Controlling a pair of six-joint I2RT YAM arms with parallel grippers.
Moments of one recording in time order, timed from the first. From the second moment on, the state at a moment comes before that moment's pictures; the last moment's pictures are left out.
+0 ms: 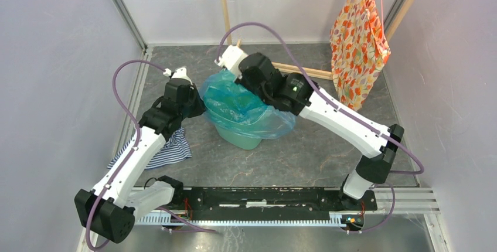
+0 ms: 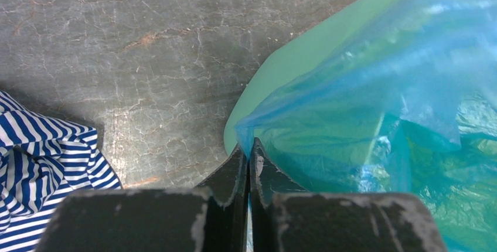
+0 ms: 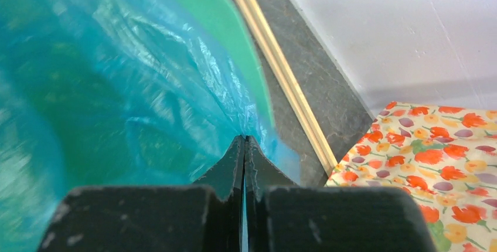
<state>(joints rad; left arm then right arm) -0.37 1.02 0.96 -0.59 -0.14 -0.53 1.05 1.65 1.85 -0.80 0.55 -0.29</state>
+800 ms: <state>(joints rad) -0.37 1.09 0.97 -0.49 -0.22 -0.53 0.73 1.88 1.96 -0.54 0.29 -0.24</state>
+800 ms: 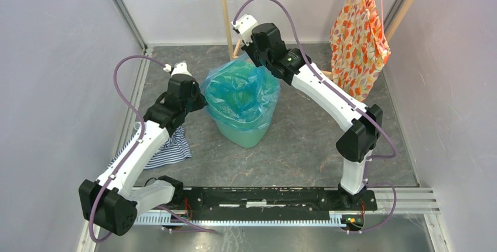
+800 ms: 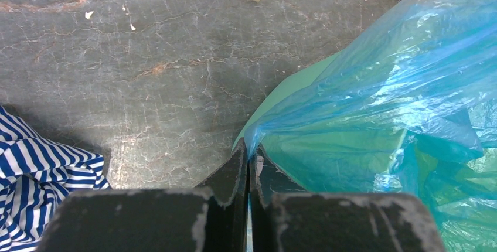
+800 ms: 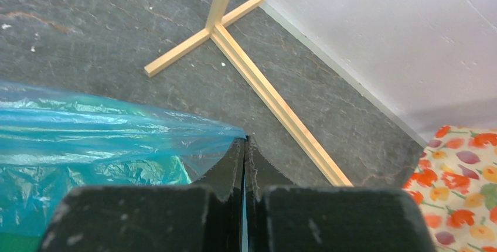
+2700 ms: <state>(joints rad) -0.34 0.99 0.81 -0.47 -0.15 -0.53 0.62 1.77 1.98 -0.73 0.22 -0.04</state>
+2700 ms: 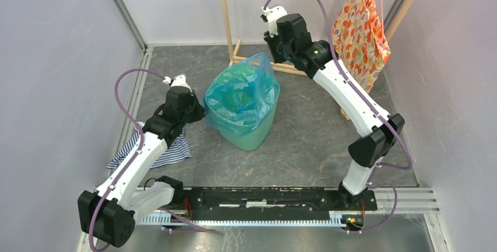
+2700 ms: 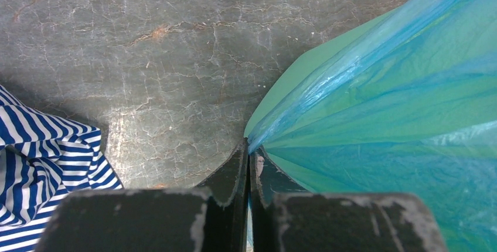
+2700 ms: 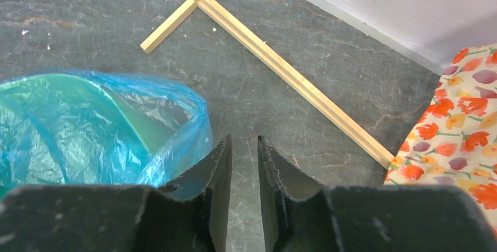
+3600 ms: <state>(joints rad) -0.34 0.99 0.81 -0.47 -0.15 -0.53 1.02 1.76 2.04 -1.01 0.55 -0.04</state>
